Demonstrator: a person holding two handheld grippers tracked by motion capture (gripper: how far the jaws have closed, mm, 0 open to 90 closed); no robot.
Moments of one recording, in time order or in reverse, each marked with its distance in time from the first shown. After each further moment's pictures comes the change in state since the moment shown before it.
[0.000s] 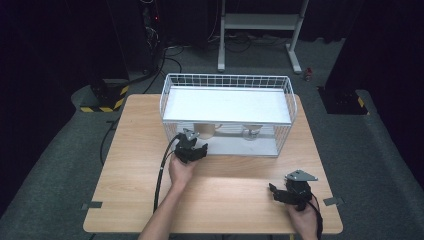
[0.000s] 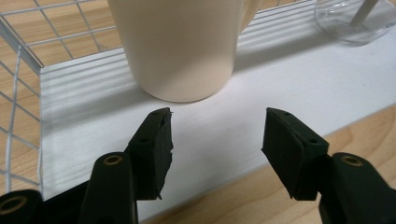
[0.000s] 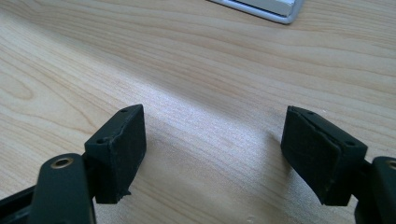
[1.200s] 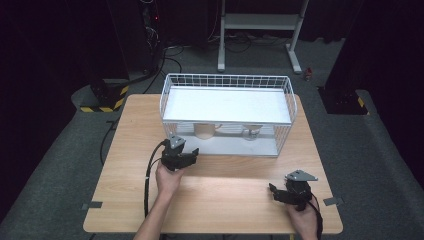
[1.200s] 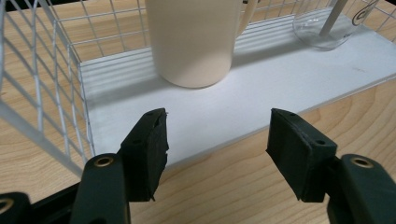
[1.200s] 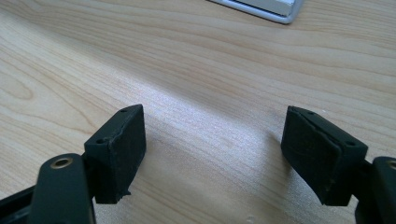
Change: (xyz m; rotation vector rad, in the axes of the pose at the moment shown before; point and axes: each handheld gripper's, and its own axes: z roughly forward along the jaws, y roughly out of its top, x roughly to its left) left arm 0.014 -0.015 -0.052 -0.059 -0.033 -0.037; right arm 0.000 0.000 0.000 0.000 0.000 0.001
